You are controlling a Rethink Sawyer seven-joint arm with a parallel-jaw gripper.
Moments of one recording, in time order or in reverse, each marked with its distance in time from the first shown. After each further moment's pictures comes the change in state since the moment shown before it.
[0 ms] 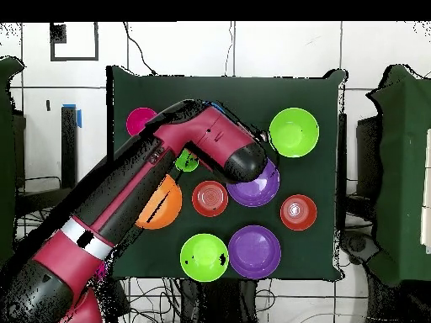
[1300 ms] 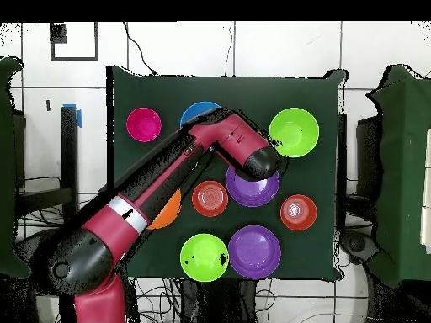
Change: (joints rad) arm -0.087 0.160 0.000 -0.064 0.054 0.034 0.000
